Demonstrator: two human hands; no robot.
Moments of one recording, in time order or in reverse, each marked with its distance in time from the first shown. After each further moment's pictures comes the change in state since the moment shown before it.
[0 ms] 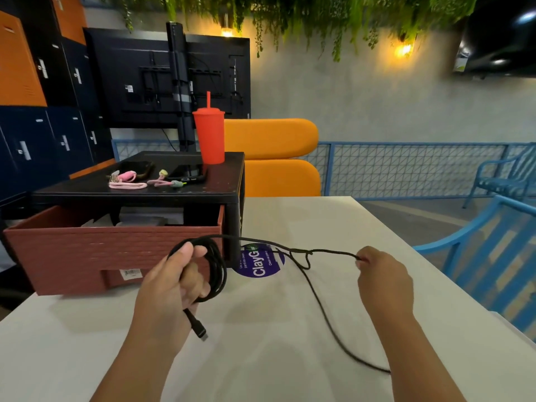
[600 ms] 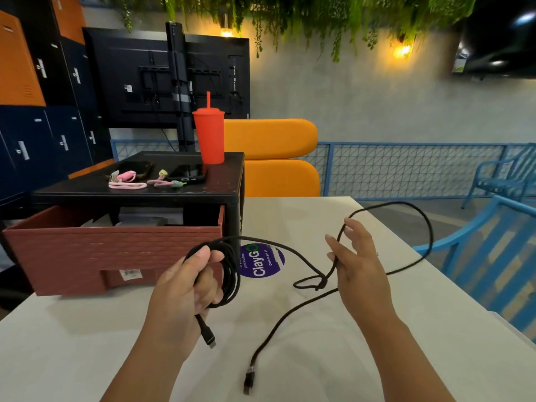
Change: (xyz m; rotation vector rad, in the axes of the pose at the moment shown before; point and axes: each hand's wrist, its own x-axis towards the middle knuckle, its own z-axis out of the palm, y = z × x) left_hand -0.006 -0.005 0.009 0.025 -0.080 -0.026; right_hand -0.009 -0.012 0.021 0.295 0.279 -0.608
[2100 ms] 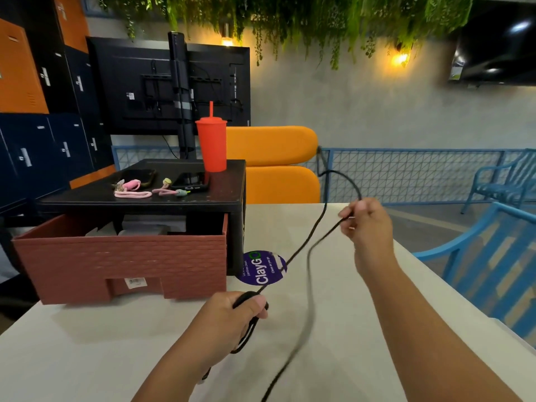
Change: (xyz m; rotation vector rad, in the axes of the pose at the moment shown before) left_hand -0.002 -0.017 0.005 0.725 -0.234 -0.218; right_hand 0.079 -0.006 -0.007 0.909 0.149 0.708
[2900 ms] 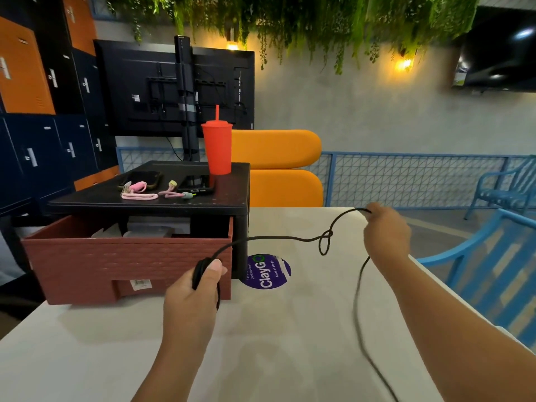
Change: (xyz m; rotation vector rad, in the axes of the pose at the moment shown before) left_hand 0.001 0.006 -0.016 -0.308 0.589 0.140; right_hand 0.039 0.011 -0.024 -1.183 0.066 -0.182
